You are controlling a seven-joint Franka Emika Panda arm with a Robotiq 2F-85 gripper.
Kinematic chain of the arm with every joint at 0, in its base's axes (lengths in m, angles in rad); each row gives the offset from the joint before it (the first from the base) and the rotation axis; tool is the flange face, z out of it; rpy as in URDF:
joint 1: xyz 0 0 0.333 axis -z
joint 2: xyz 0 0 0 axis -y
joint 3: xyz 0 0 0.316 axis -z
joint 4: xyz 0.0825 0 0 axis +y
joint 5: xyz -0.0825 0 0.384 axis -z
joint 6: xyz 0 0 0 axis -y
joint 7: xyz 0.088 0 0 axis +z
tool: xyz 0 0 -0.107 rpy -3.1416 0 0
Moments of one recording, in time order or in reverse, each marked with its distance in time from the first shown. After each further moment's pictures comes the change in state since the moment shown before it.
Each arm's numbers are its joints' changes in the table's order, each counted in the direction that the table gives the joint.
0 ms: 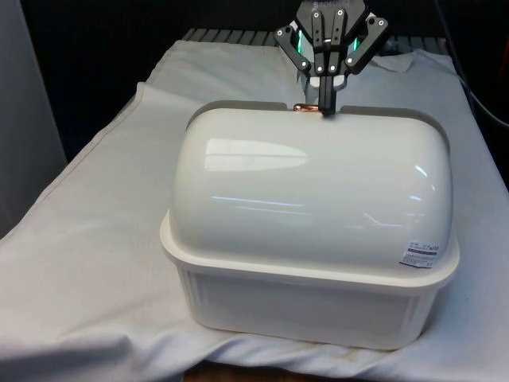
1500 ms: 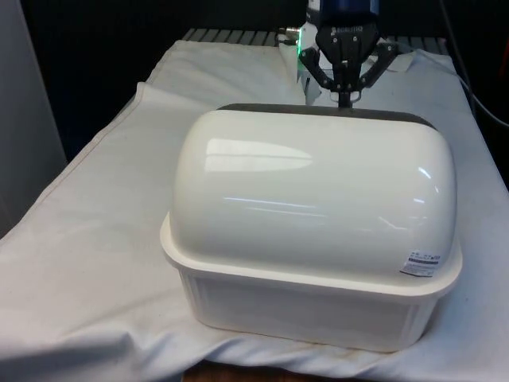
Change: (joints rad) arm -0.007 0.154 -0.033 0.320 0.000 0.000 -0.028
